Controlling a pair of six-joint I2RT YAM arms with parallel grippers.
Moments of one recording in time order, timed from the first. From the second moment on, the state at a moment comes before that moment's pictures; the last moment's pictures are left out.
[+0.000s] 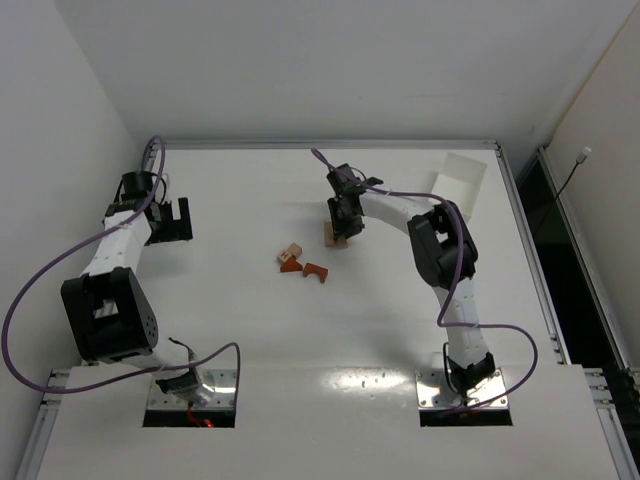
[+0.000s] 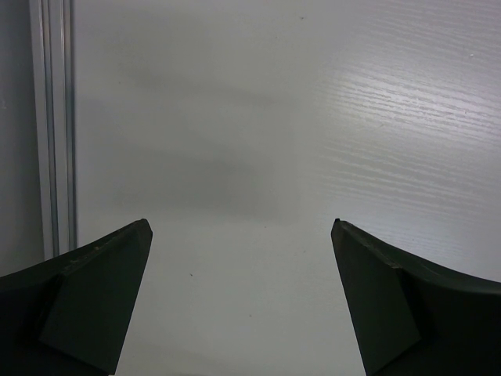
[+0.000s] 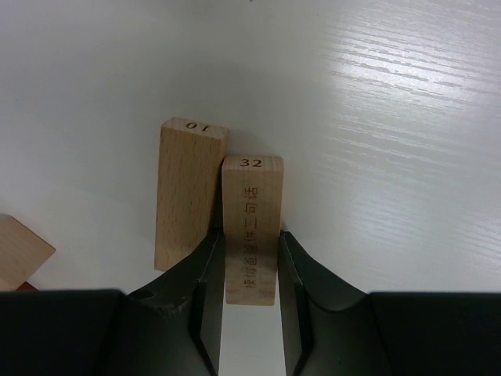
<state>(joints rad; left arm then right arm) 0.27 1.49 1.11 -0.60 -0.05 0.07 0.52 2.24 1.66 -0.57 0.03 0.33</state>
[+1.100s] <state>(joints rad) 0.27 1.49 1.11 -0.60 -0.05 0.07 0.53 2.24 1.69 -0.58 0.07 0.39</state>
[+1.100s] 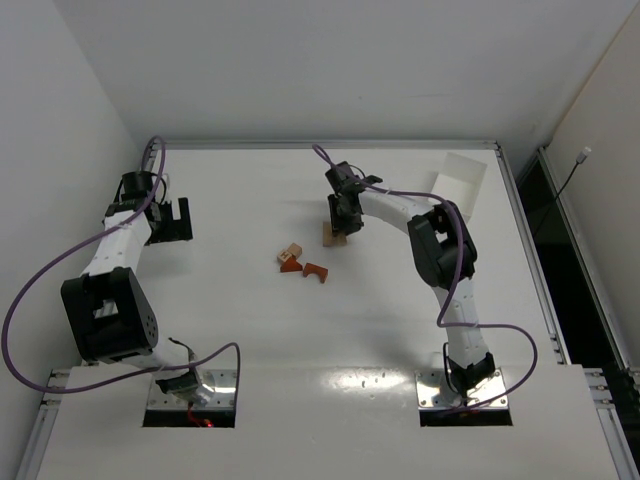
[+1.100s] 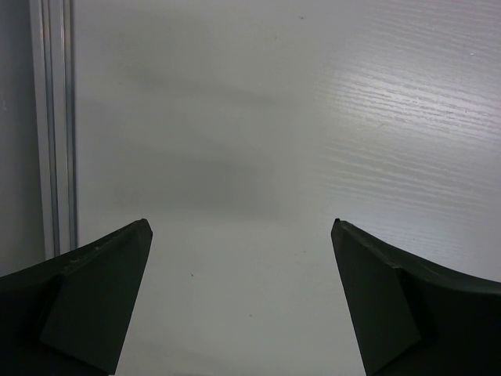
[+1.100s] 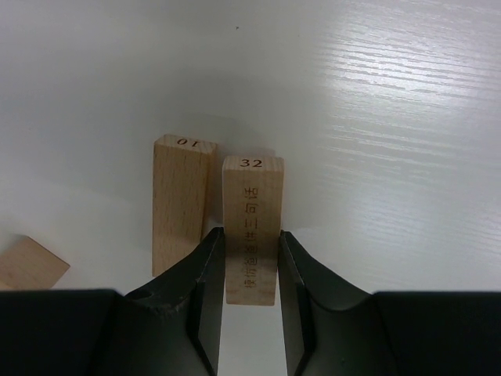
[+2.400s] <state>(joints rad) 0.27 1.52 1.12 -0.60 -0.01 0.07 0.53 2.16 1.68 -0.55 -0.05 0.38</state>
